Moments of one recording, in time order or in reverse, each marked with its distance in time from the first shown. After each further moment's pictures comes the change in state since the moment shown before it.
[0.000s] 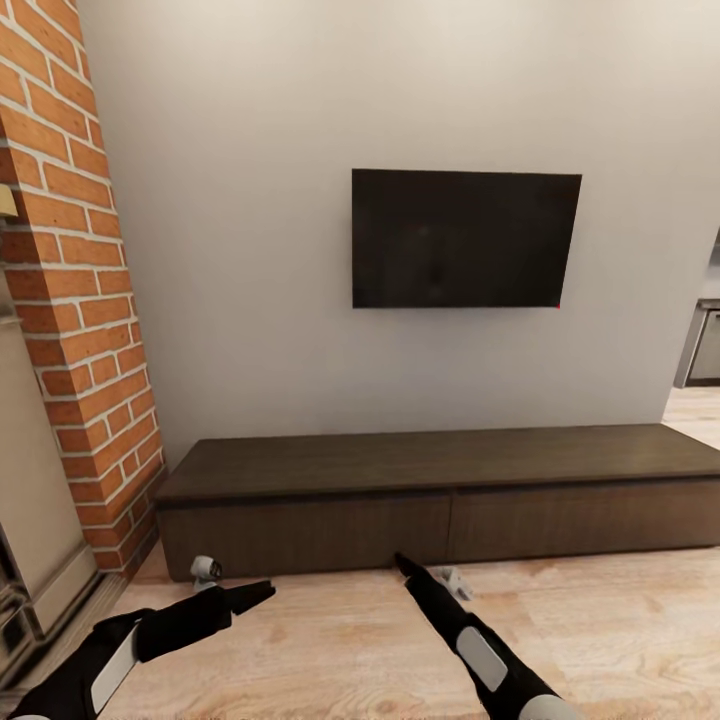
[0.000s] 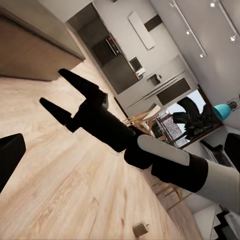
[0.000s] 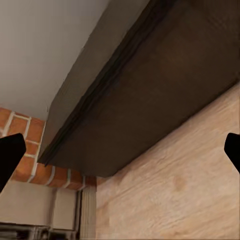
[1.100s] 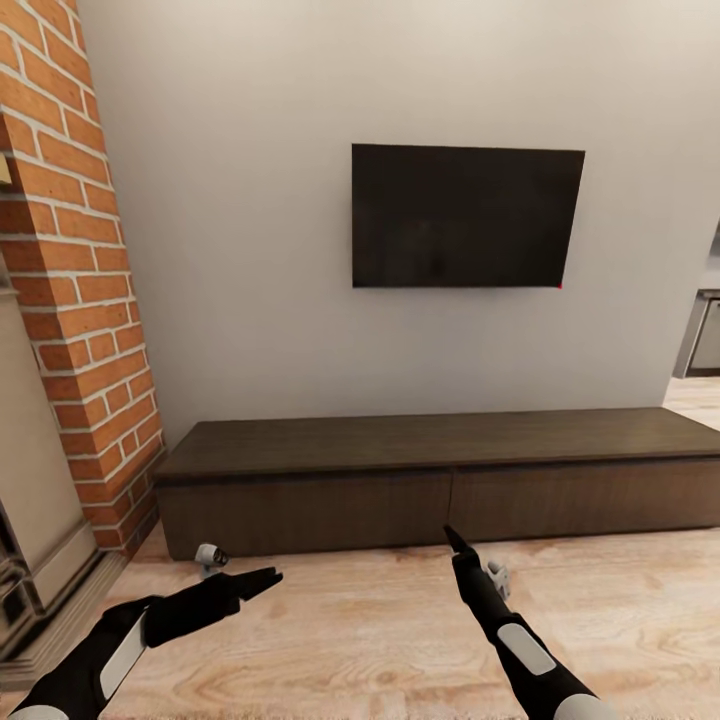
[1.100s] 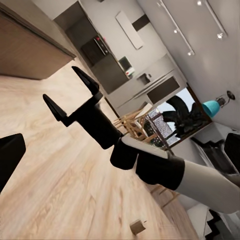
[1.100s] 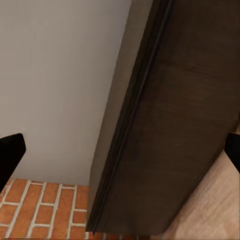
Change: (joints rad) left arm -0.011 -0.018 0.006 -0.050 0.012 0.031 -0.017; right arm 0.000 -0.102 -0.018 -0.001 -0.429 0.021 0.157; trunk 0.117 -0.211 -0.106
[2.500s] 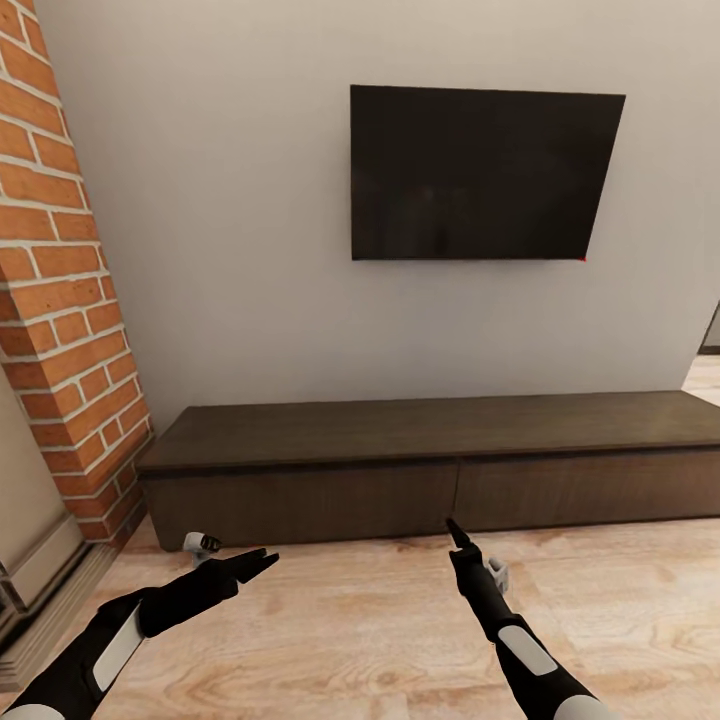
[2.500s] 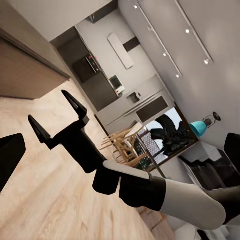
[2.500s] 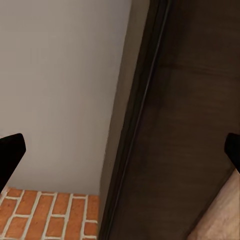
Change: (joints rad) left arm 0.006 0.014 -0.004 -0.050 0.119 0.002 -0.005; right arm 0.000 0.001 0.003 0.011 -0.058 0.012 0.126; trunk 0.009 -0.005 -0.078
